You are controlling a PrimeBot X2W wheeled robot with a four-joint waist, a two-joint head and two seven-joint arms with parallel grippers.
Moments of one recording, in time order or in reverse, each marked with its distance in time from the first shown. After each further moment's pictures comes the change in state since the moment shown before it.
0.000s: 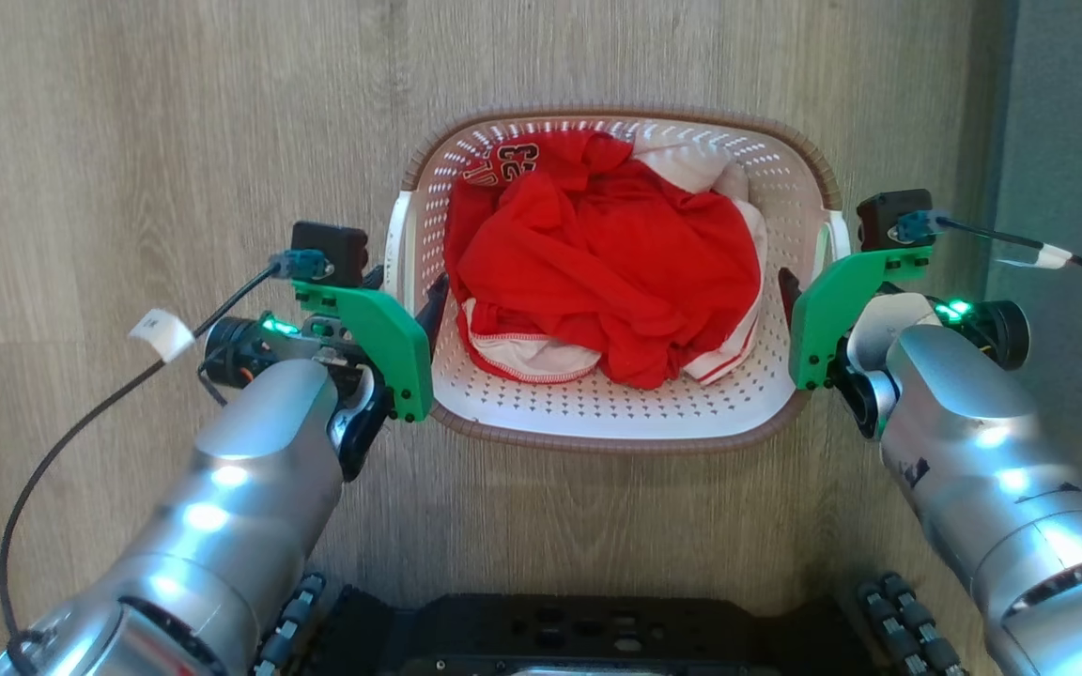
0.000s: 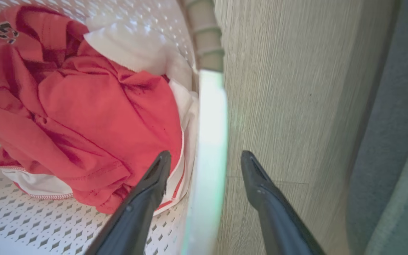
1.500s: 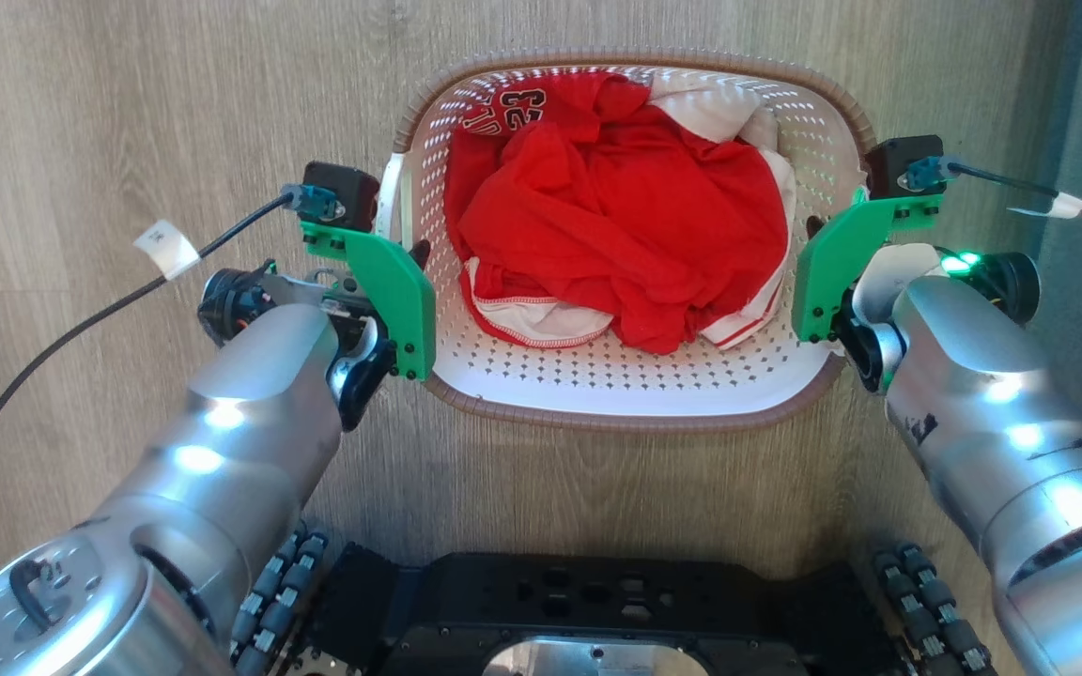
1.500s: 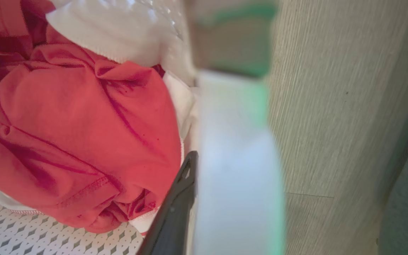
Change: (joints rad) left arm -0.131 0.004 -0.269 0.031 -0.254 0.001 0.104; right arm -0.089 -0.009 0.100 0.021 0.096 0.000 0.008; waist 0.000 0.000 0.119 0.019
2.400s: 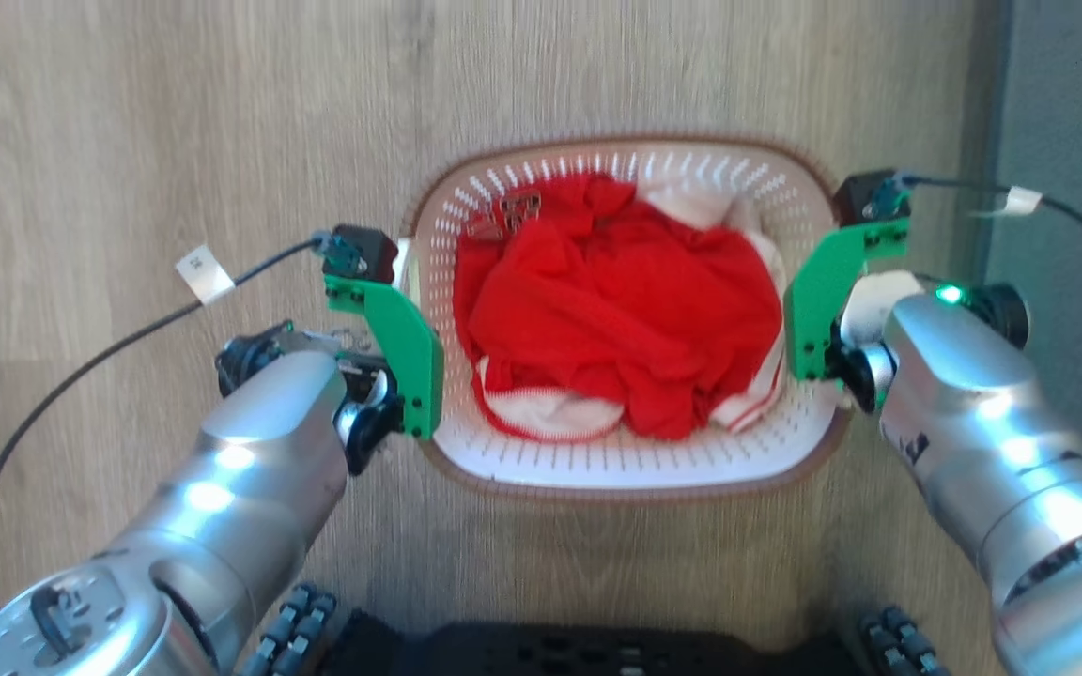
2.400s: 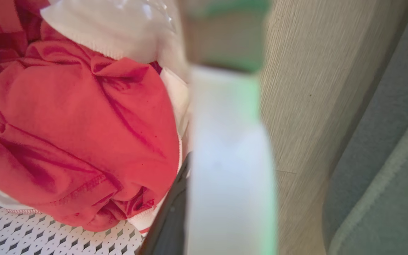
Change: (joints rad) left arm 0.055 0.002 -0.080 -0.016 -0.091 0.000 0.161; right arm 0.008 0.000 0.092 0.010 0.016 0.000 0.222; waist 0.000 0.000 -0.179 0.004
